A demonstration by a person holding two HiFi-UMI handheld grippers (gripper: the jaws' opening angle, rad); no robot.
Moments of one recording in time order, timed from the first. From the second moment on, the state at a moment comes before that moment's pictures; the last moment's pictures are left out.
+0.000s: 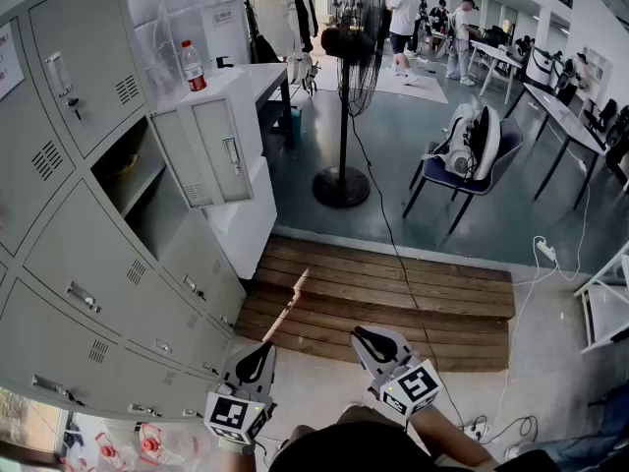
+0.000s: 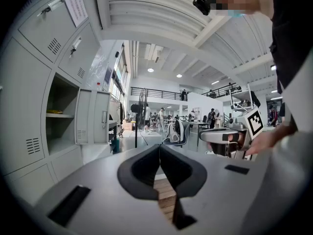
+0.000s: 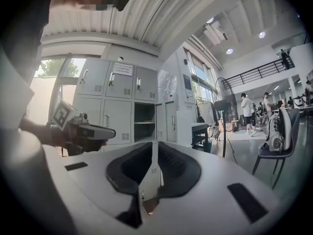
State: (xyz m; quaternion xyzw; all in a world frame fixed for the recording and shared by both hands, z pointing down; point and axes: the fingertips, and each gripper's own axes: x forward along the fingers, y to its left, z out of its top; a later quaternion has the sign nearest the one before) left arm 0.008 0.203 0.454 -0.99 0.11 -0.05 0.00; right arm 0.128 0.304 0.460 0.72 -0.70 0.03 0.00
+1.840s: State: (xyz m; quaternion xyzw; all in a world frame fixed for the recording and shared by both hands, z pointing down) left arm 0.148 0.009 0.476 -0.99 0.08 -0.08 -0.02; right arm 0.260 0.128 0.477 0.74 -0.67 0.07 -0.01
